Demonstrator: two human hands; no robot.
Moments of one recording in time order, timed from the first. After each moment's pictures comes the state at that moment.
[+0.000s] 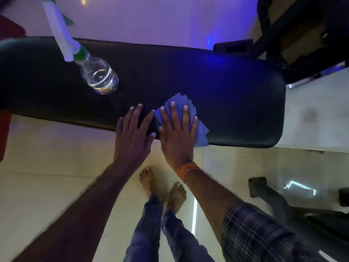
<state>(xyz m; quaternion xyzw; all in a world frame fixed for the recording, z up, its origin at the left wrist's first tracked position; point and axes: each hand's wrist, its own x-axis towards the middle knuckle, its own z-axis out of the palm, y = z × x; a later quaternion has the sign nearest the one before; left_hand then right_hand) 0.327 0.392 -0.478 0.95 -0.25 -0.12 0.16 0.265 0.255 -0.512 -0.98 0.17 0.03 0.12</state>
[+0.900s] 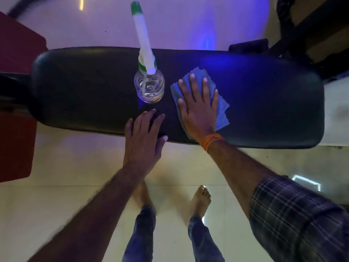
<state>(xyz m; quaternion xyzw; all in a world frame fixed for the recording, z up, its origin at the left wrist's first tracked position) 0.390 0.487 -0.489 0.94 -0.30 -0.07 0.16 0.384 0.289 -0.510 -0.97 0.22 0.02 0.08</state>
